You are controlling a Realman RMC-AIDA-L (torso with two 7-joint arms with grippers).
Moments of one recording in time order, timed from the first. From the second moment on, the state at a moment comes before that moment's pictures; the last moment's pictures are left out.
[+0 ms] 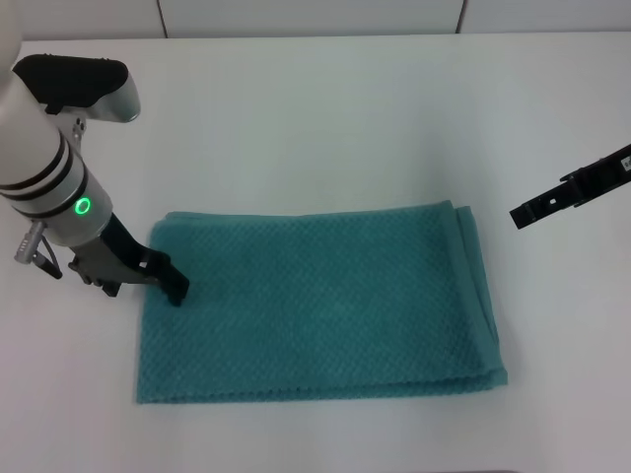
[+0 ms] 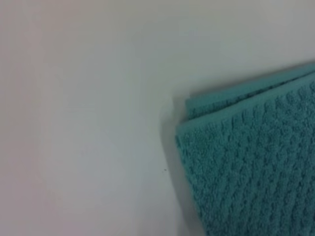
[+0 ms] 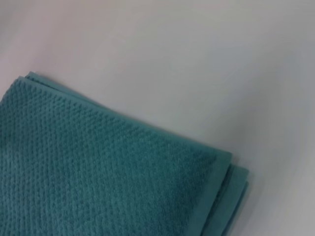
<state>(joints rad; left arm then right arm) -0.79 -2.07 1.33 0.82 2.78 1.36 -3.00 0.73 2.00 -0.84 -0.96 -2.65 -1.62 2.40</state>
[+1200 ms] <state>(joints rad) -0.77 -2.07 1.37 0.81 2.78 1.29 -3.00 0.72 2.00 -0.85 -0.95 -2.64 -1.61 2.40</state>
